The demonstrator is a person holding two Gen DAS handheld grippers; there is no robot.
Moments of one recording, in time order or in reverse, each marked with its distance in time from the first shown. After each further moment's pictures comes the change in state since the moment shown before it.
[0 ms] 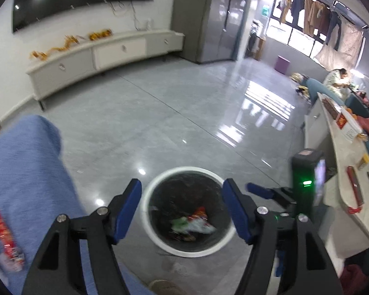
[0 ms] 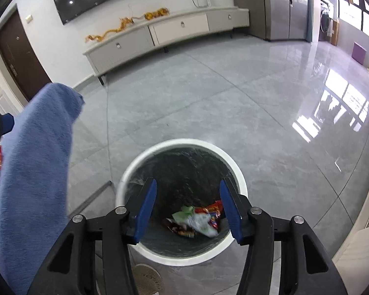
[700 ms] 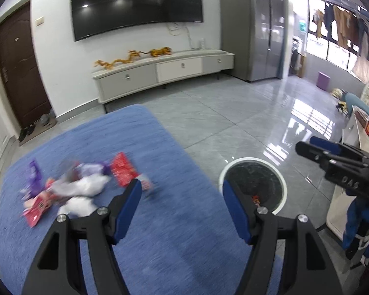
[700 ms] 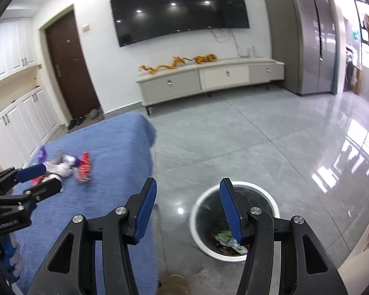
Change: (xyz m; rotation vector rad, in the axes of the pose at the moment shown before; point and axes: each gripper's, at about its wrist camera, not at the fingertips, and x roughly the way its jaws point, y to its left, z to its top) left arm -0.163 0.090 -0.090 -0.086 -0.096 0.282; right arm -0.147 0.120 -0.007 -0.180 -0.237 0.149
